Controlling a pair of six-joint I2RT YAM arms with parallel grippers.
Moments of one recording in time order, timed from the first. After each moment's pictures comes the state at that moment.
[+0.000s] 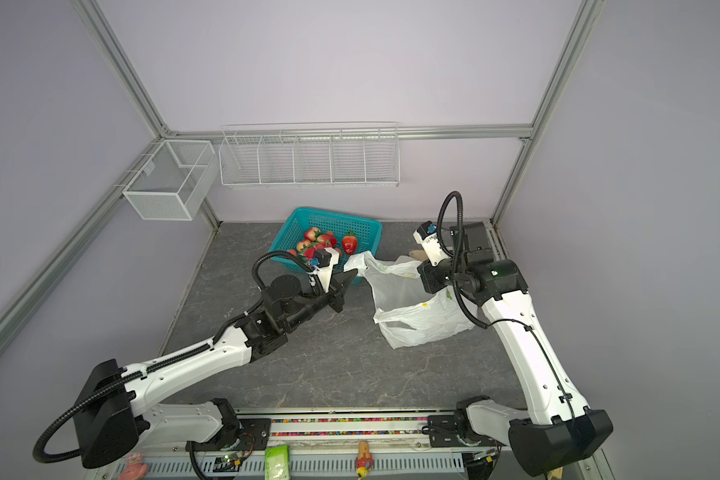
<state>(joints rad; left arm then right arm) -0.92 1.24 0.84 0.35 -0.04 -0.12 0.26 1.22 1.41 -0.99 -0.28 -0.19</state>
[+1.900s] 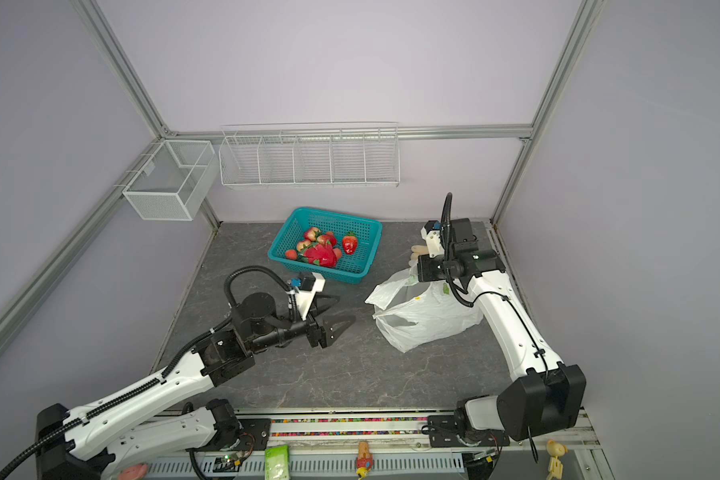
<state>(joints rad) -0.98 1.00 0.77 0.03 0.27 -0.31 0.22 1.38 1.37 -0.88 -0.24 0.09</state>
